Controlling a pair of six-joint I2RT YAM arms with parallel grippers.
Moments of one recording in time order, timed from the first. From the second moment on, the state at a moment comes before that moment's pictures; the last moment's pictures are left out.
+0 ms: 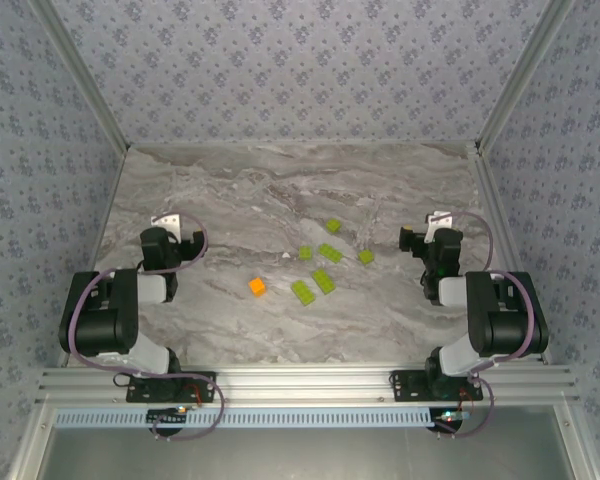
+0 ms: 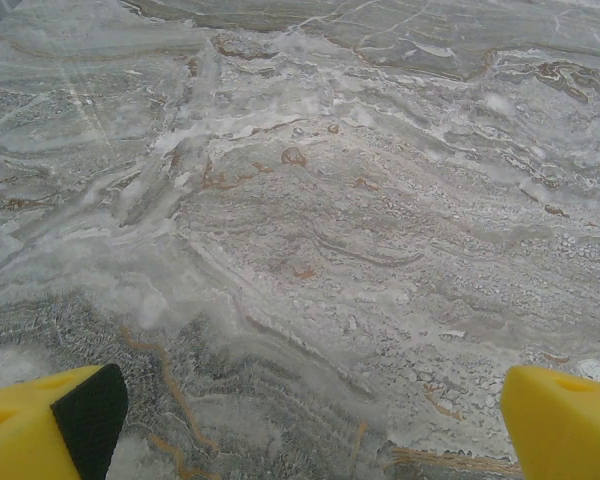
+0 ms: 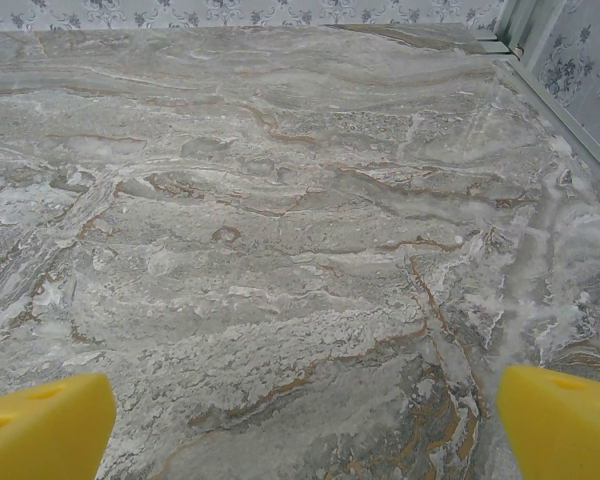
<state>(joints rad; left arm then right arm) 0.04 1.53 0.40 0.68 0.04 -0.03 -0.02 1.51 0.36 0.75 0.09 -0.01</state>
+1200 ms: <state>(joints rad) 0.12 1.22 0.76 -0.38 -0.09 -0.58 0.88 1.61 1.07 -0.60 0.20 0.24</state>
